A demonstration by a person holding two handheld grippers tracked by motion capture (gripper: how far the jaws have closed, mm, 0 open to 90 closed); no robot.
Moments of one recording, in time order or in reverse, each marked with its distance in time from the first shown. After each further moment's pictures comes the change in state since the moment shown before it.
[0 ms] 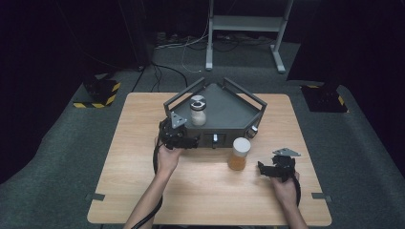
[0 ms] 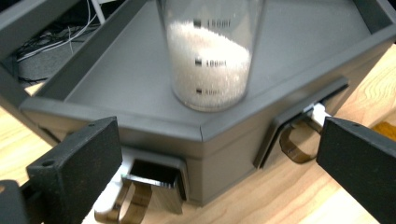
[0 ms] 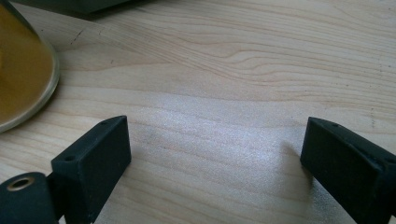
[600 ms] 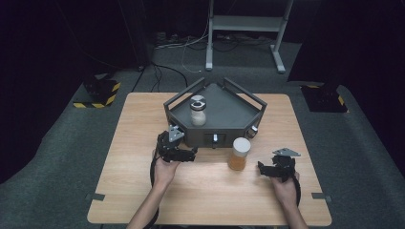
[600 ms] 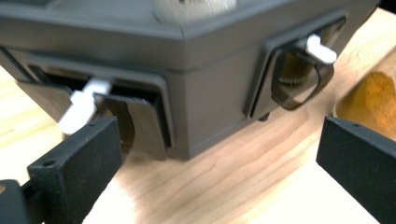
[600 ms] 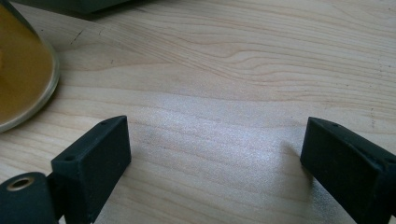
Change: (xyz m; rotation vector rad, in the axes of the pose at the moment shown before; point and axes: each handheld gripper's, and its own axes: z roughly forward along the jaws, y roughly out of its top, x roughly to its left) left arm 0.008 -0.035 -0.011 0.057 -0.010 -0.009; right arm 0.000 0.000 0.000 0.000 0.000 0.000
